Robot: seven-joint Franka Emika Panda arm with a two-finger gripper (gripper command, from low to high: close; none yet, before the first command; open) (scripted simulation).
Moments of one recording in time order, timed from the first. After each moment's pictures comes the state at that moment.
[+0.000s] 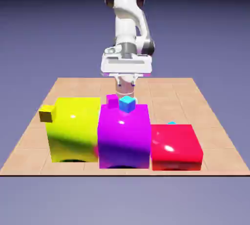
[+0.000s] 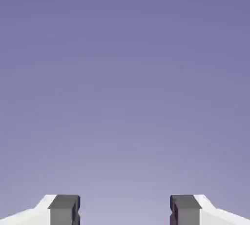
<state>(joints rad) 0.00 -0.58 0.04 -2.81 0.02 3.02 0.78</state>
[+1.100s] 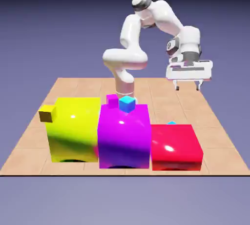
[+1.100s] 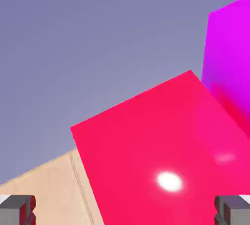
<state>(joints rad) -0.26 -0.91 1.24 -2.70 0.58 2.53 1.80</state>
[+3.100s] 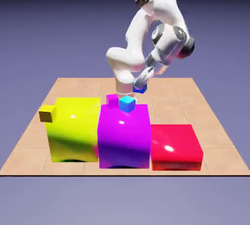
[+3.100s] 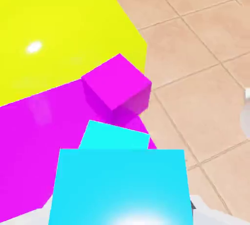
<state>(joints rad) -0.81 -0.60 0.97 -2.36 -0.01 1.68 2.87</state>
